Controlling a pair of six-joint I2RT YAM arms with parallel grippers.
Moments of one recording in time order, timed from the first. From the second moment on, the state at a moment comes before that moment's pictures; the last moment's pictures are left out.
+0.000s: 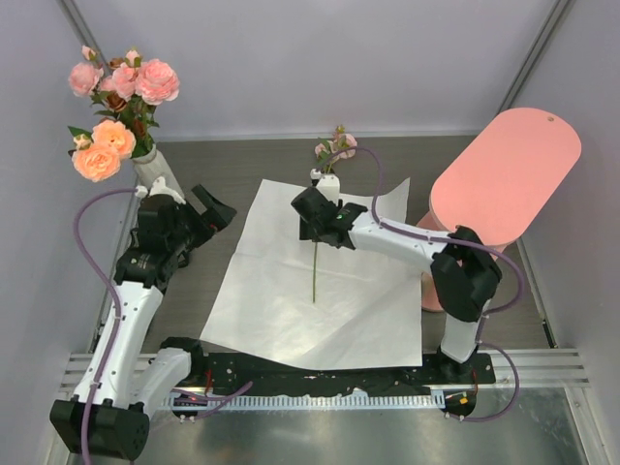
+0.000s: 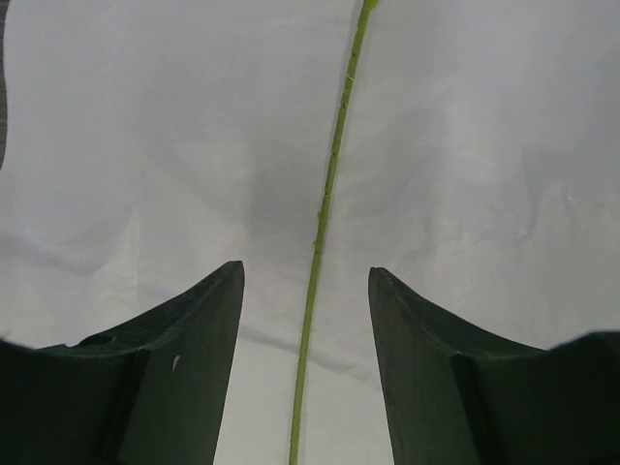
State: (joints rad) left arm -0.11 0.88 0.93 -0.52 0.04 -0.71; right arm 0.87 1.77 1.34 -0.45 0.45 0.67
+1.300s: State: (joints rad) left arm -0.11 0.74 0.71 -0.58 0.56 -0.60; right arm 0.72 2.17 1.58 -0.37 0.46 0.71
